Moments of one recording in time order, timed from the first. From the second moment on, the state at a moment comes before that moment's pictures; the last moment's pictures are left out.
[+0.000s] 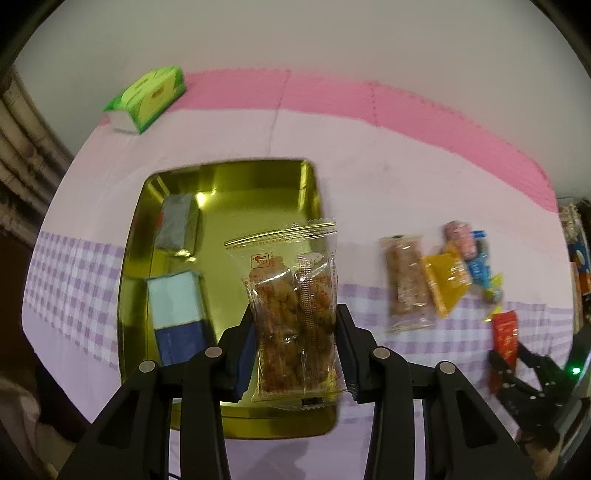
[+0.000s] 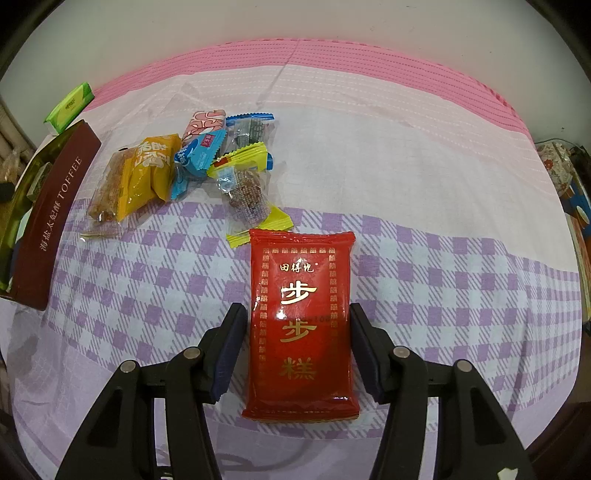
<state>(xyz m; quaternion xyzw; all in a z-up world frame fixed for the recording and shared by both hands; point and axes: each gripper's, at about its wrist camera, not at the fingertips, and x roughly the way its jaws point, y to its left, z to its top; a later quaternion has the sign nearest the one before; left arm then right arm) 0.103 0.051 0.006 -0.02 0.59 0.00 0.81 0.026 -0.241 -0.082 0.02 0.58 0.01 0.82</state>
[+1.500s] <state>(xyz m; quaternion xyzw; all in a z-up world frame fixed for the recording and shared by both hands) 0.101 0.052 -0.066 0.01 0.65 0.01 0.76 0.025 -0.239 -0.082 0.02 0.58 0.01 0.82</state>
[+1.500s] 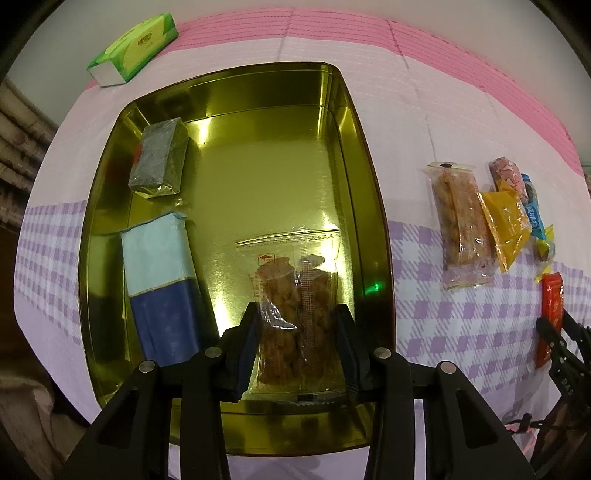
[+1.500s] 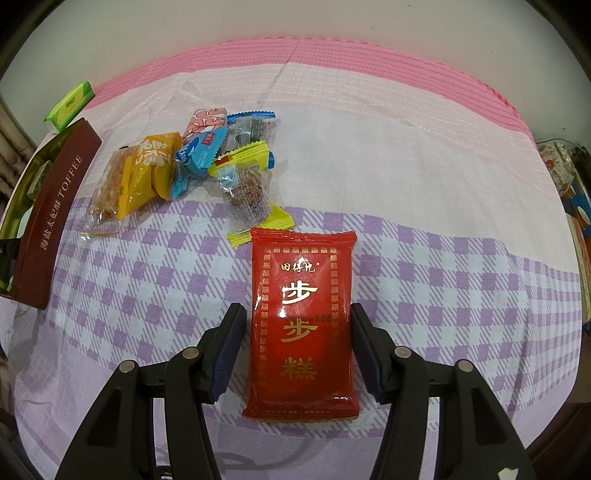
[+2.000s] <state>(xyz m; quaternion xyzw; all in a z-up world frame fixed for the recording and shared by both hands) 0.085 0.059 -0.050 0.01 0.63 0.00 0.77 0.026 -0.240 -0.082 0.02 0.58 0.00 0.82</state>
